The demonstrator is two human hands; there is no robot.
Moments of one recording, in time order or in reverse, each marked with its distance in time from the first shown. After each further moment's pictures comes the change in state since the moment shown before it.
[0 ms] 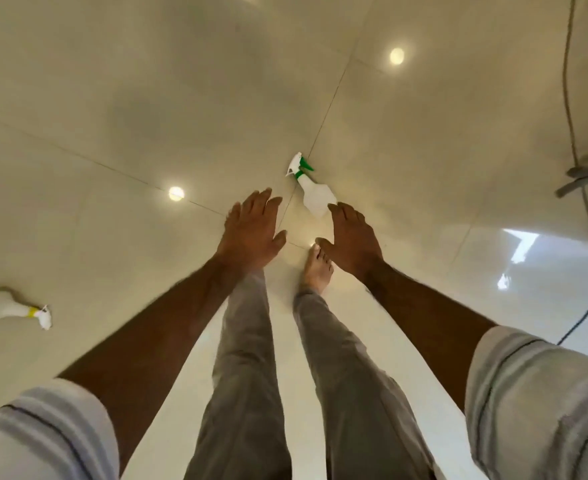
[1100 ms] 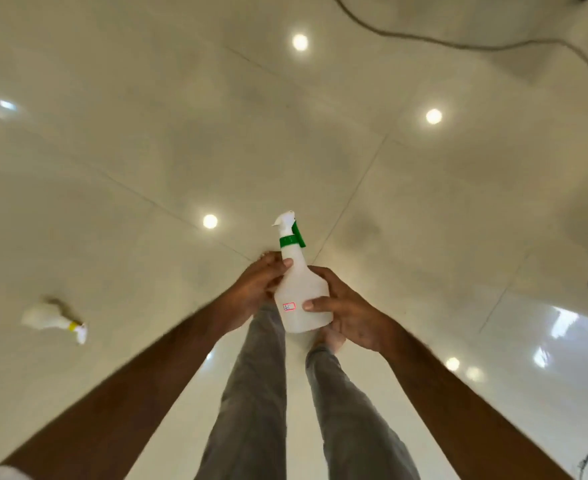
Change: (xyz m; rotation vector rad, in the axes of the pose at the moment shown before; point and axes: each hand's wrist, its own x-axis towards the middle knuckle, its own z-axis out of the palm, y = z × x) left_hand -0.026 -0.011 -0.081 -1.531 -0.120 -0.359; right_hand -0.008 -0.063 -0.069 1.328 -0.671 0.099
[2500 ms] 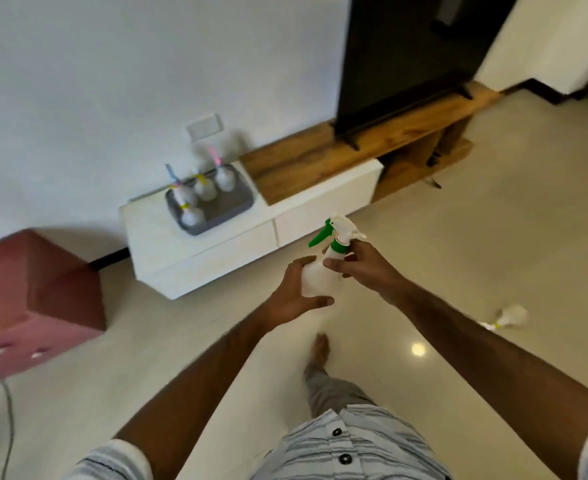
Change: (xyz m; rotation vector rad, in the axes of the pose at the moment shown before) left_hand -0.799 -0.674 0.133 -0.871 1.702 0.313; right_hand -0.456 0.612 0.667 -1.842 -1.441 -0.059
